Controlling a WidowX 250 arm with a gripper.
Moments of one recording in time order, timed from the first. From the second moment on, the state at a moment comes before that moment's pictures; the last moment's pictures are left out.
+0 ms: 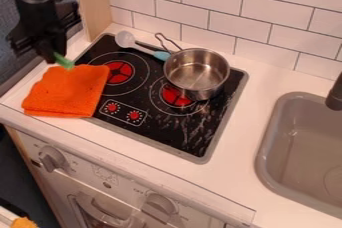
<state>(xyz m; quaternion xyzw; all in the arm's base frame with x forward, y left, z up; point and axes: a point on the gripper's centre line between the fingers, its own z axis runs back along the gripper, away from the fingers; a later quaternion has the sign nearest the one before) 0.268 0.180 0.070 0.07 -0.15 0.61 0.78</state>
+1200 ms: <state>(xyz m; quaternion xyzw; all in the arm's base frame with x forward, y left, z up) 0.273 0.172 0.026 0.08 -0.08 0.63 0.77</state>
